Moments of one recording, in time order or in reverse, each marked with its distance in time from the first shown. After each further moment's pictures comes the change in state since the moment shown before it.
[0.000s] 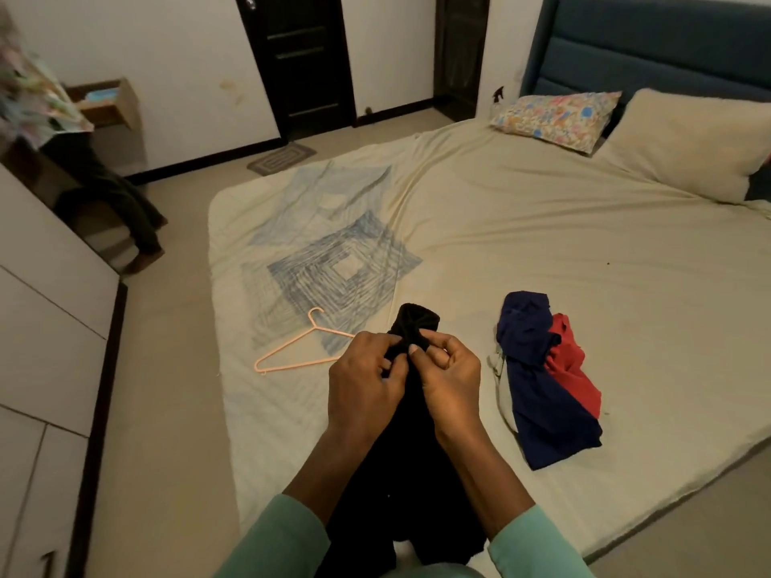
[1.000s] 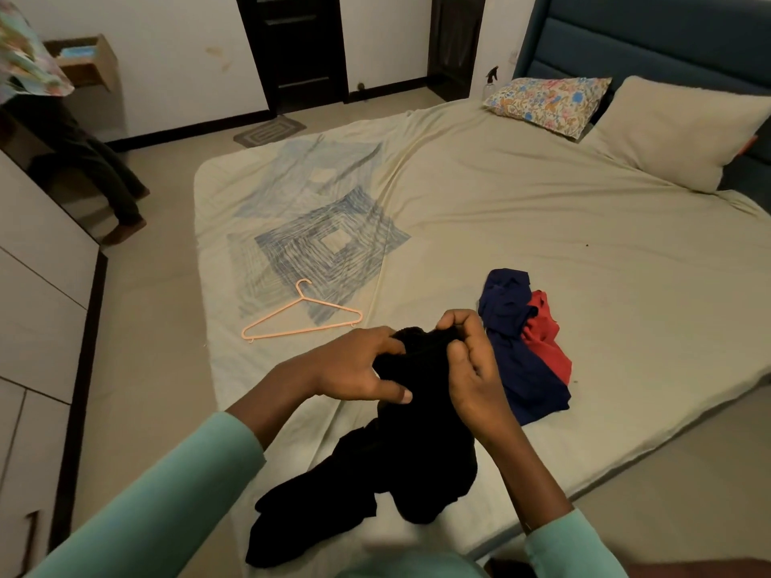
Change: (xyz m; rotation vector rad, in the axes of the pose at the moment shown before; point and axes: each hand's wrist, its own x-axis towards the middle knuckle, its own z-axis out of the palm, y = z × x) left_hand 0.005 0.002 -0.047 -0.107 -1.034 0.105; right_hand -0.055 -0.017 -0.064 -0.299 -0.281 -0.363
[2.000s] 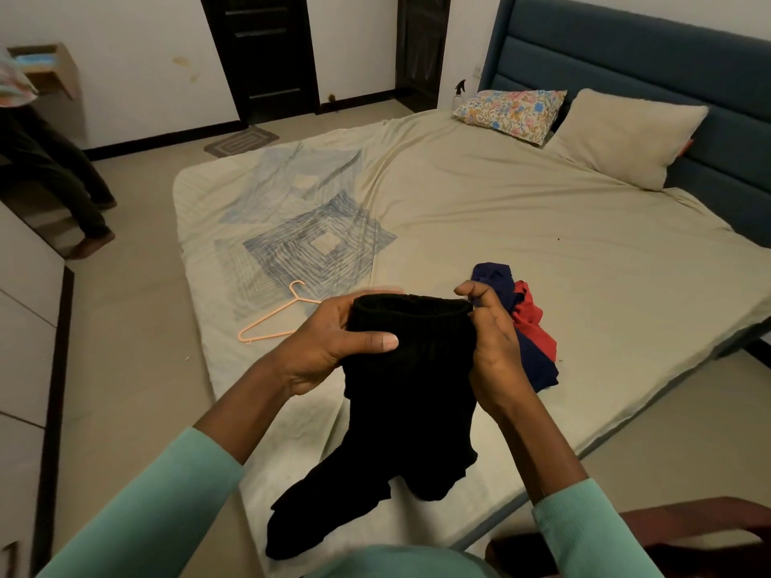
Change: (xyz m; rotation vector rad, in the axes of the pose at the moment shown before) left_hand -0.081 -0.005 -0.012 -1.004 0.215 0.153; right_hand -0.026 -0.038 0.034 0.290 0.213 0.160
